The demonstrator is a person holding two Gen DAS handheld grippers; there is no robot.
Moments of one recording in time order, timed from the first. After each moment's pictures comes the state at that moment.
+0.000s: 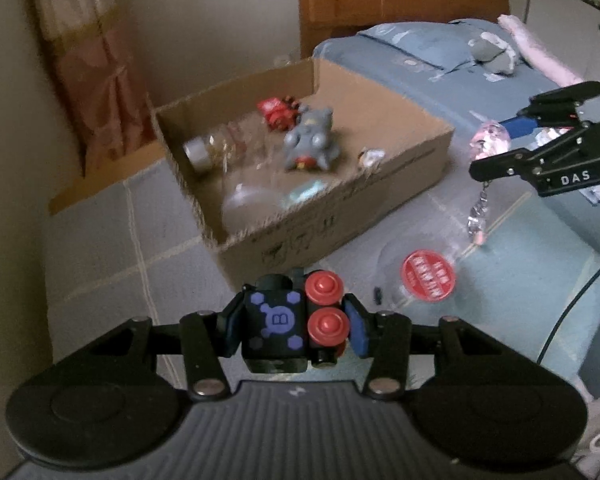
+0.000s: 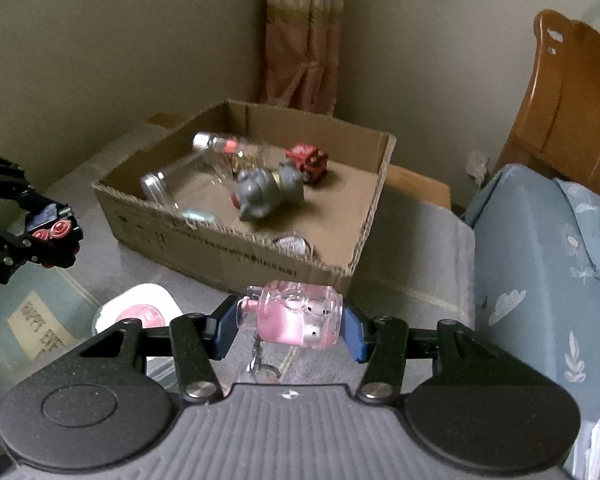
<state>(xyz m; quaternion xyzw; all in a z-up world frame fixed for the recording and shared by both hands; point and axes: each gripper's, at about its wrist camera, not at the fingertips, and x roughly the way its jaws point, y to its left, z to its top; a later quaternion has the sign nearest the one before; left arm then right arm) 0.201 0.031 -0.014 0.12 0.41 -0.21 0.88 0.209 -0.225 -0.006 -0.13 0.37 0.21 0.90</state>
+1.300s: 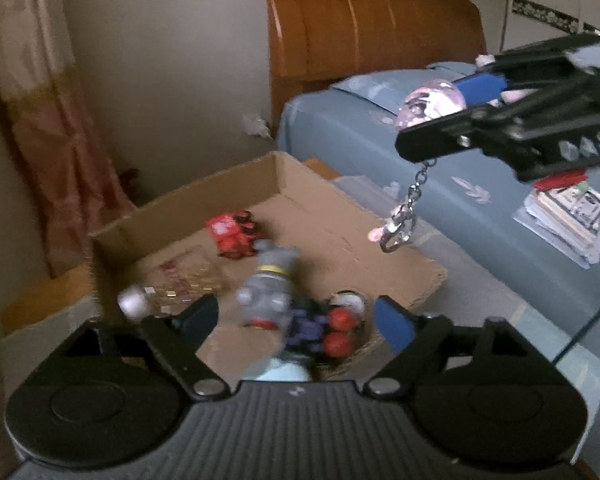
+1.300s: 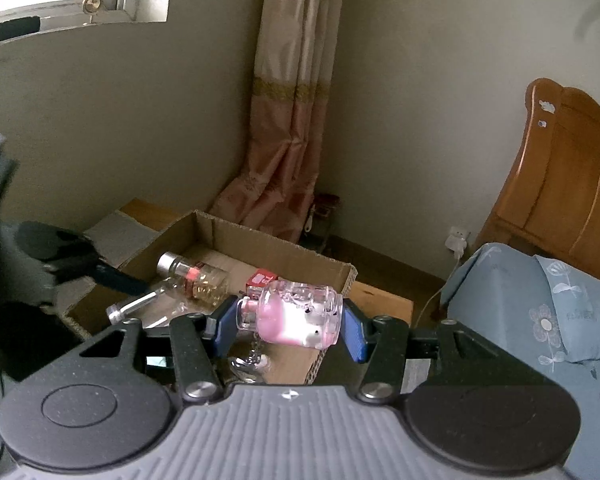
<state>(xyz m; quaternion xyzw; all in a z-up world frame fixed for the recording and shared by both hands) 0.287 -0.032 0.006 0.11 0.35 -0.24 0.90 0.279 -0.215 0.079 -0.14 0.30 0.20 0.92</state>
